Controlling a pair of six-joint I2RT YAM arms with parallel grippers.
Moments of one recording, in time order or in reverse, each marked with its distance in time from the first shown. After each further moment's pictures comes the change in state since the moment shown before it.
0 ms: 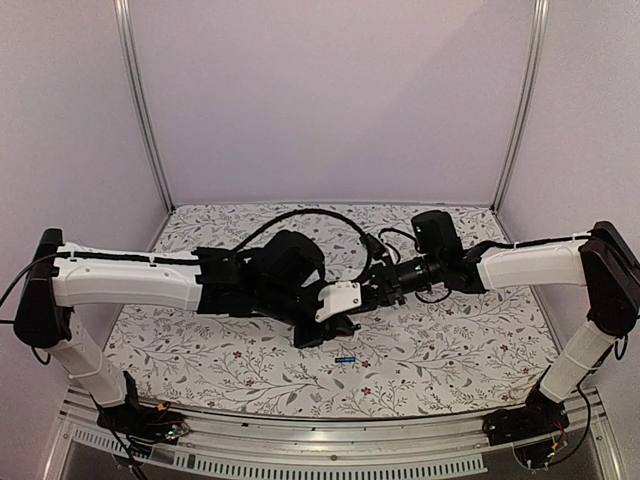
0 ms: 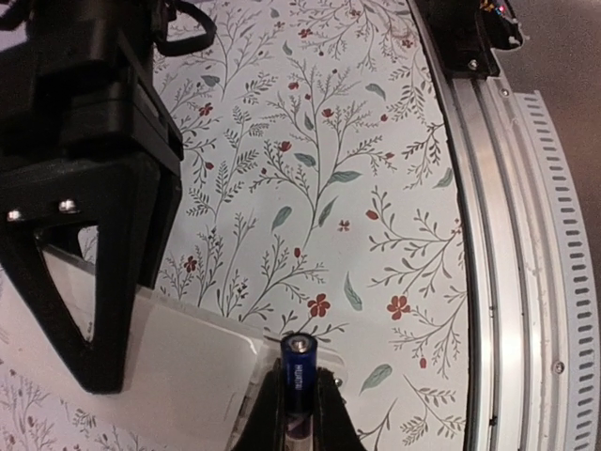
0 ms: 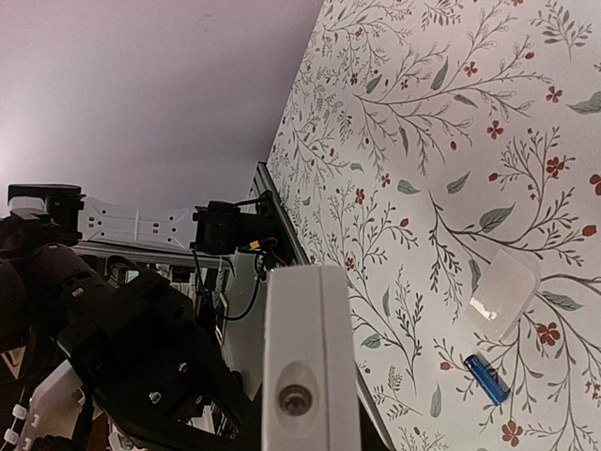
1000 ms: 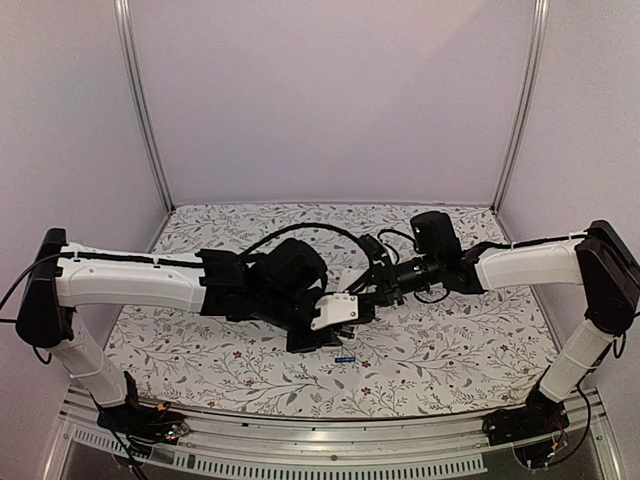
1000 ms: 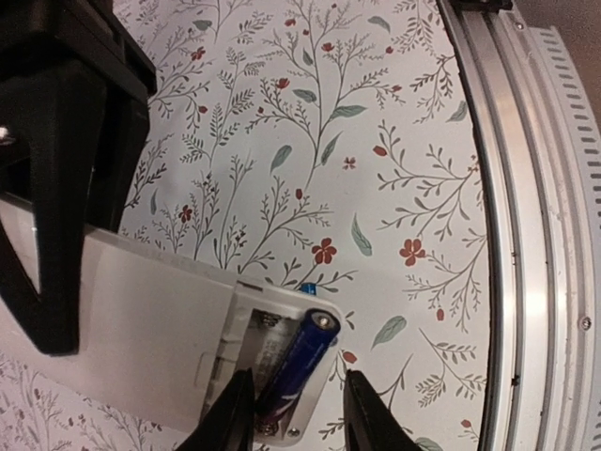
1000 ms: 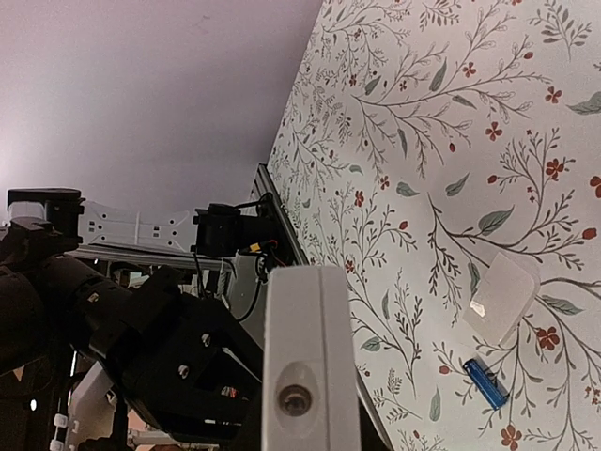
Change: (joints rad) left arm -0.008 0.018 0.004 -0.106 -0.091 0.061; right arm 0.000 0.016 0.000 0.026 -0.006 0.019
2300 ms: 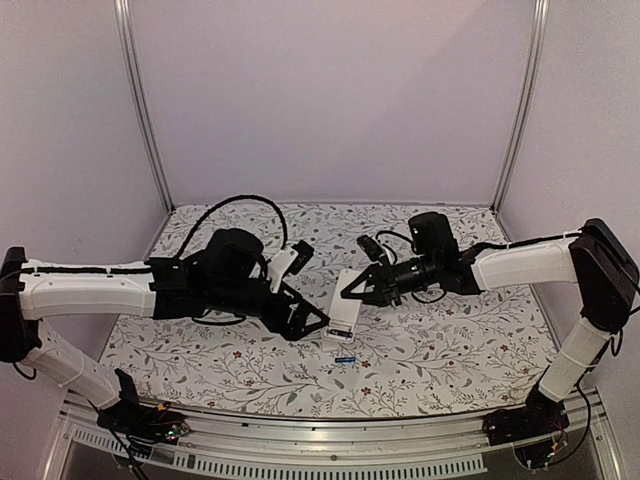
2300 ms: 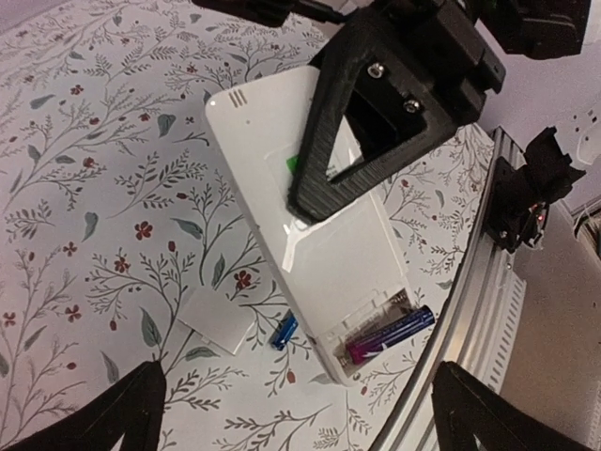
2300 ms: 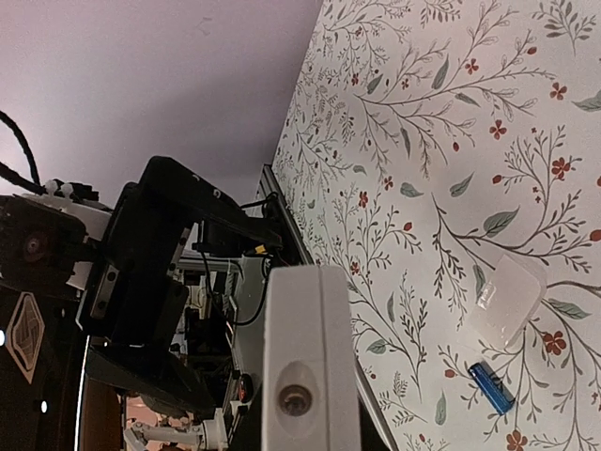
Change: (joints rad) left arm 0.156 -0.267 -0.298 0.284 0.066 -0.732; right arm -0.002 0.028 0.004 0.035 -0.013 0.034
